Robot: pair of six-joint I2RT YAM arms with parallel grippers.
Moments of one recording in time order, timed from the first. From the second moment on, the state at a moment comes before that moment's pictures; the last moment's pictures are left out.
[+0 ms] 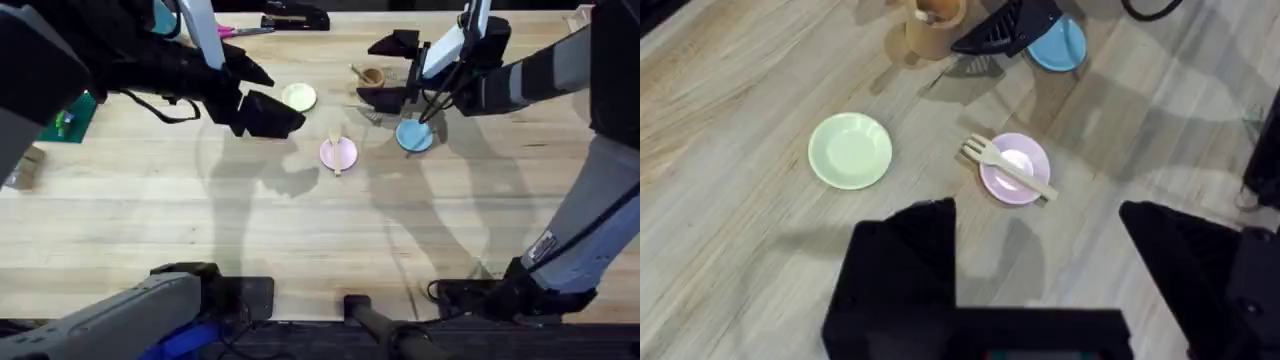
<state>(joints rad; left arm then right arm) 0.04 1.29 1.11 -0.96 0.80 0.73 0.05 2.16 1.04 0.74 -1.15 -0.47</state>
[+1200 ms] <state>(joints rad) 0.04 1.29 1.11 -0.96 0.80 0.73 0.01 2.03 1.11 1.34 -1.24 0.43</state>
